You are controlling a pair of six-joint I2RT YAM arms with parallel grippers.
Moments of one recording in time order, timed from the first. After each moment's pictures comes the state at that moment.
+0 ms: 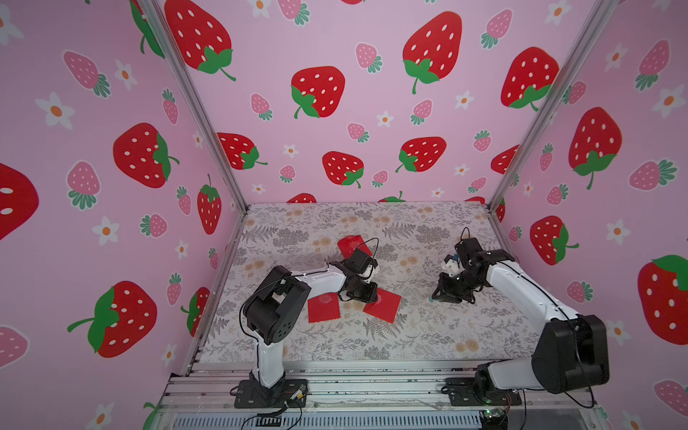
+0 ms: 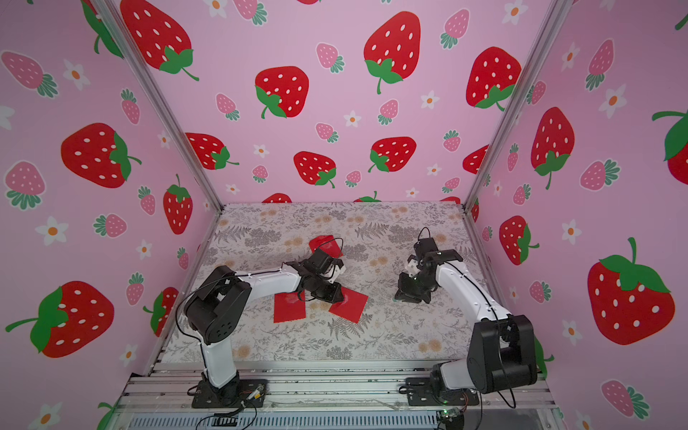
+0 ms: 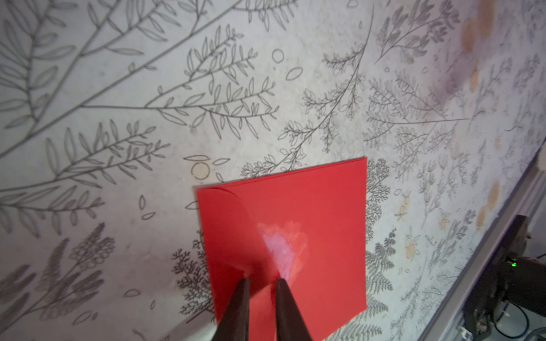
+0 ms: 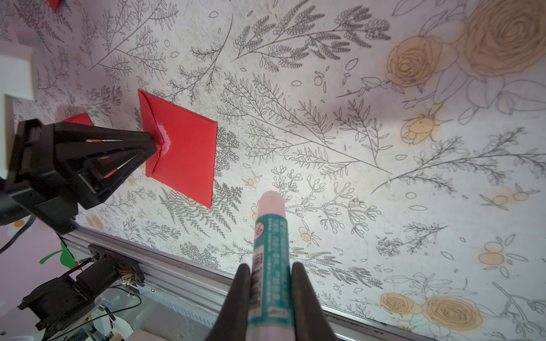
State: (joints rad) left arm -0.65 1.91 1.13 -0.37 0.40 -0.30; right arm 0.22 1.41 1.04 -1.08 -0.35 0.35
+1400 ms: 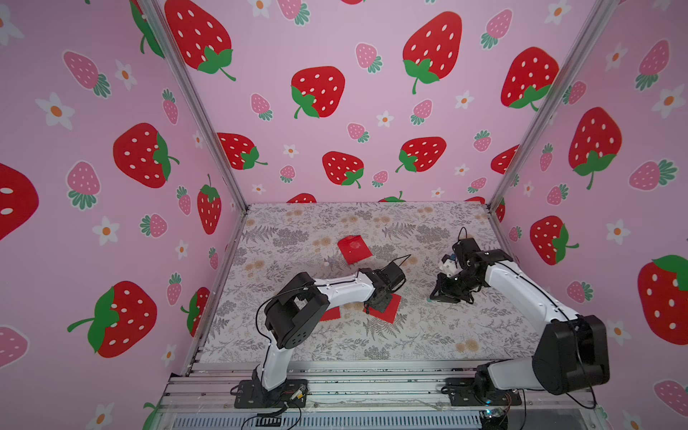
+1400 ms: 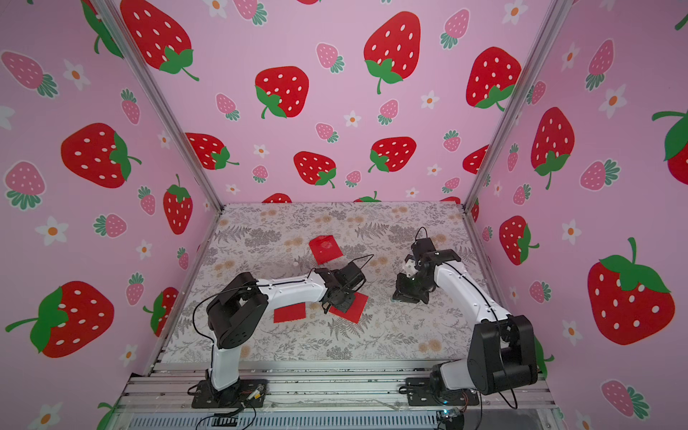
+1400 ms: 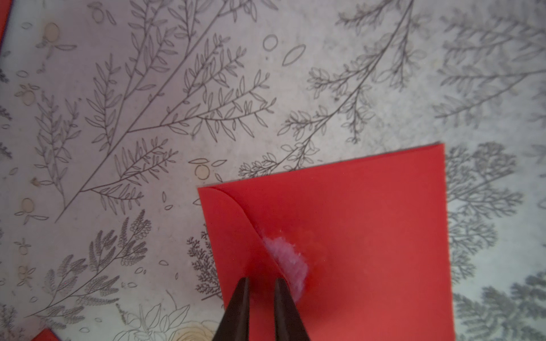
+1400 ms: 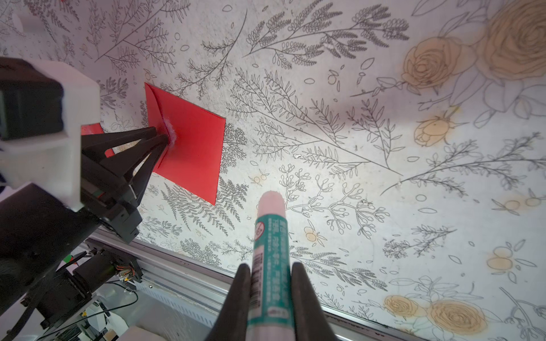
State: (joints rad) left arm -0.91 2.02 1.33 -0.65 -0.20 -0.27; right arm 0.25 1.40 1.04 -1.09 -0.35 0.34
